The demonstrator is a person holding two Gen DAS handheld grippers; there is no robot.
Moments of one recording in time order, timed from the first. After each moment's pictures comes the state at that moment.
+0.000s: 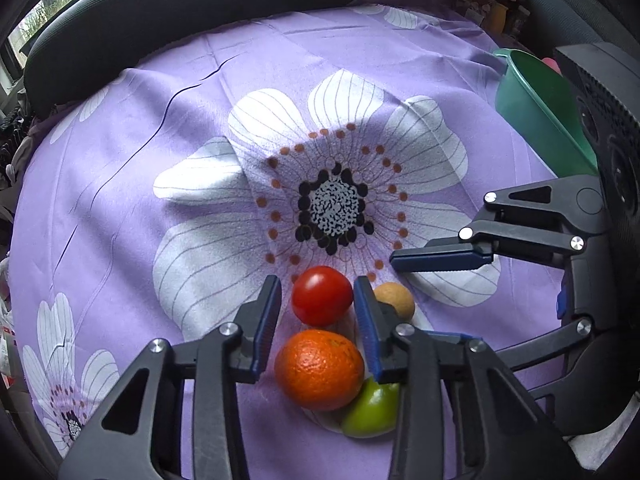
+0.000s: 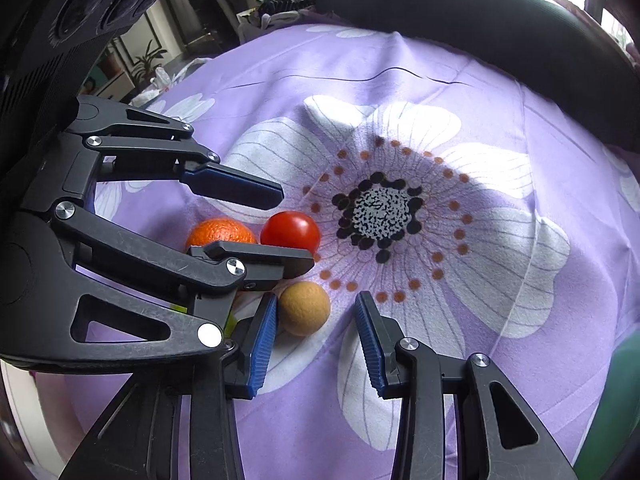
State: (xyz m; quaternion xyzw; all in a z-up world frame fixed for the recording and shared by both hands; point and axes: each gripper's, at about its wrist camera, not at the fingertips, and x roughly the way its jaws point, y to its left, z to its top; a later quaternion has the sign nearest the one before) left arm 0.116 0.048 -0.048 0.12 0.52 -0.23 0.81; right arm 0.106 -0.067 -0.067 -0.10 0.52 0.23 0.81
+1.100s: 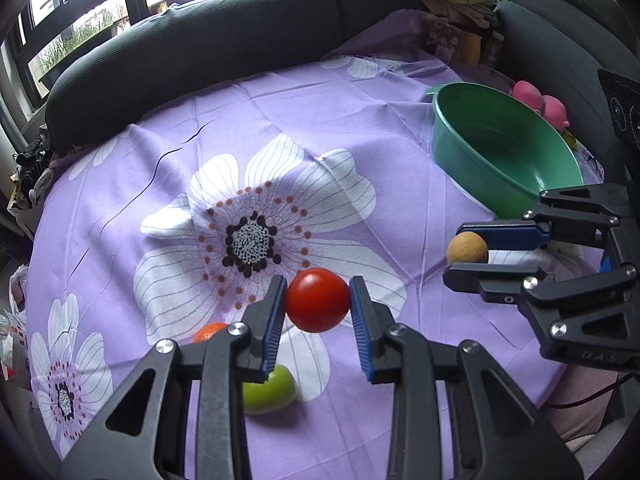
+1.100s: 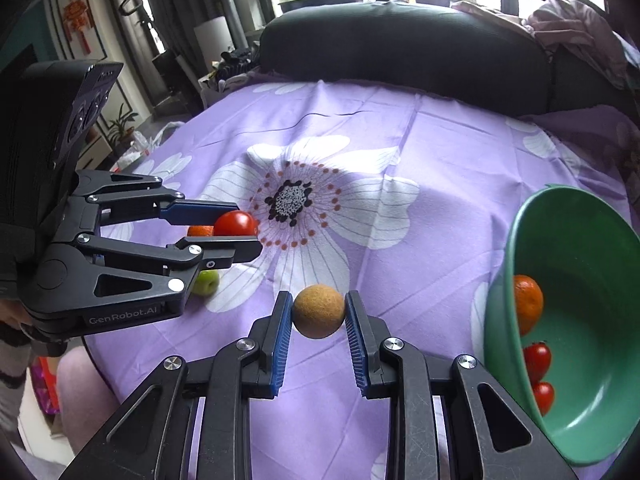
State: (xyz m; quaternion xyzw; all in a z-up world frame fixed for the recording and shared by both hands) left arm 0.052 -0.008 -0.001 0.12 0.44 -0.22 0.86; right arm 0.030 -0.162 -0.001 -0.03 0.46 0.16 0.87
